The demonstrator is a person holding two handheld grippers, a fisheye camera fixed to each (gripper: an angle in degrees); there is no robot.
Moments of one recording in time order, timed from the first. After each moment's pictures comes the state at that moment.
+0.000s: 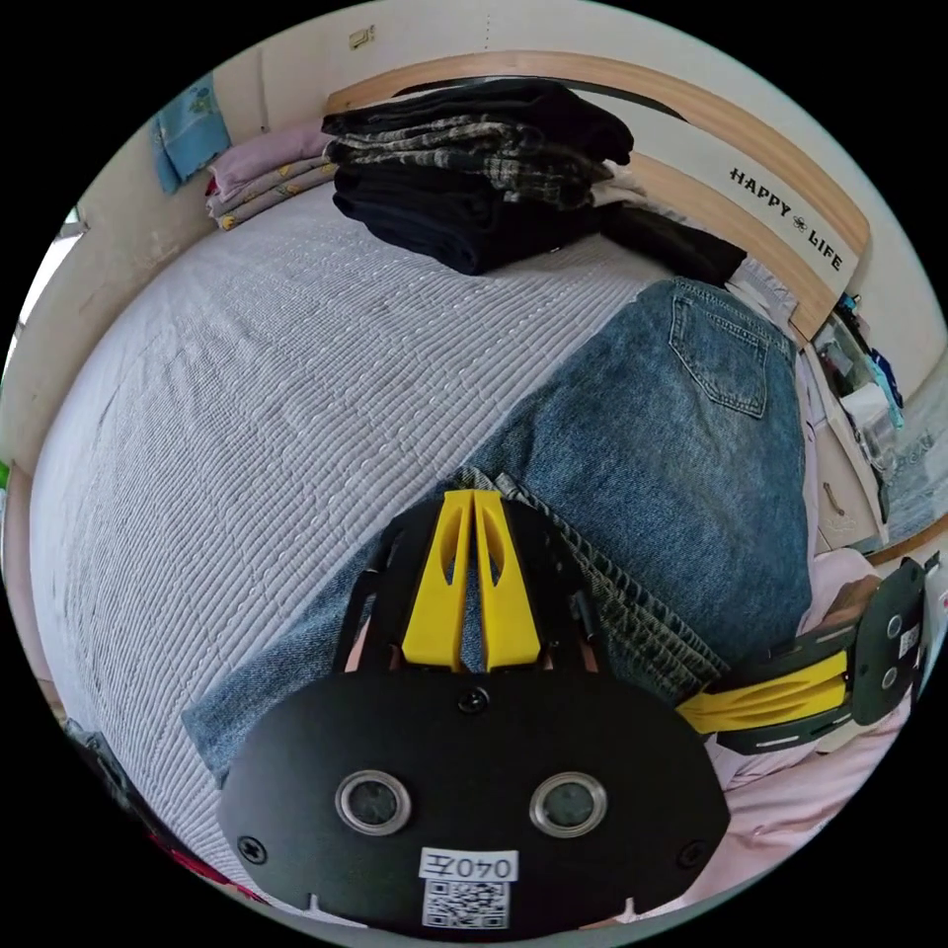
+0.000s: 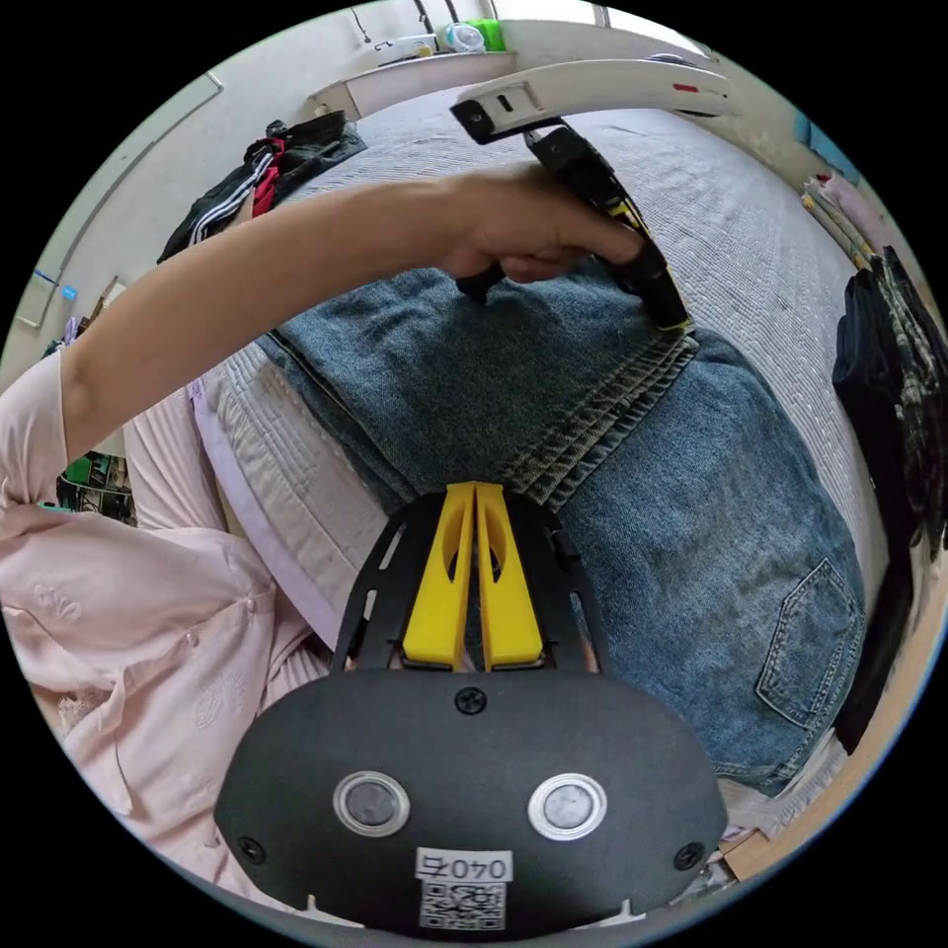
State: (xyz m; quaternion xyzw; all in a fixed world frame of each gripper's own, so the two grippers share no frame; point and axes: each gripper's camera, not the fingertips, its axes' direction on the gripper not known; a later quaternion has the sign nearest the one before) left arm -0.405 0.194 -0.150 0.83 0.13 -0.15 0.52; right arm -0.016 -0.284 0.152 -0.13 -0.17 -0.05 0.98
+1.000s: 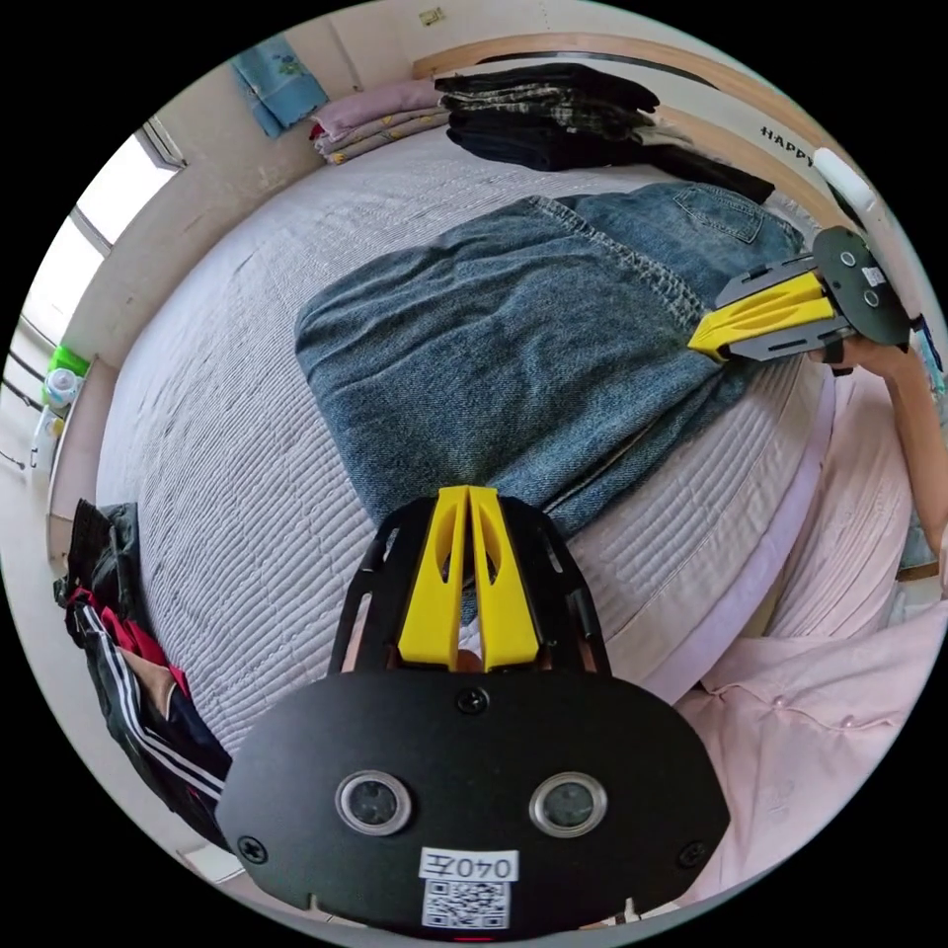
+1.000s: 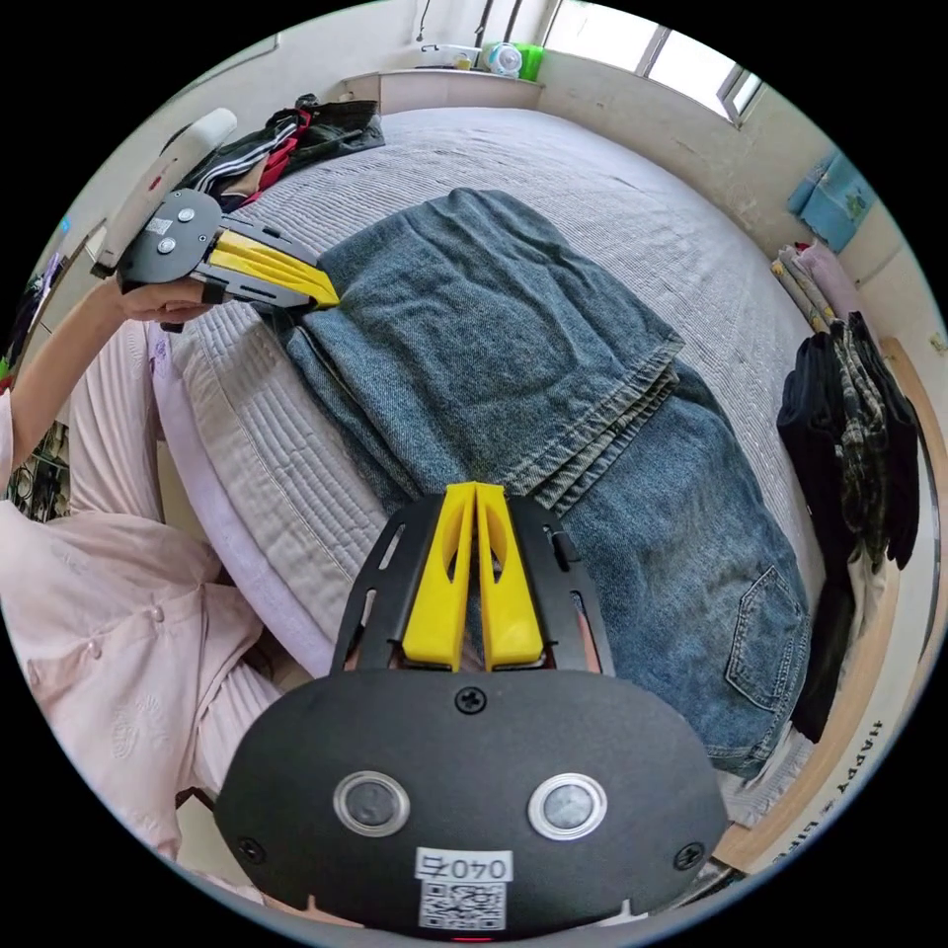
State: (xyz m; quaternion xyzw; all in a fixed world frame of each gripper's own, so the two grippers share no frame) left arm -0.316 0.182 0.045 0.76 0.13 -0.27 0.57; right arm -0.154 -0.248 0.132 -0.07 -0.06 -0.10 0.99
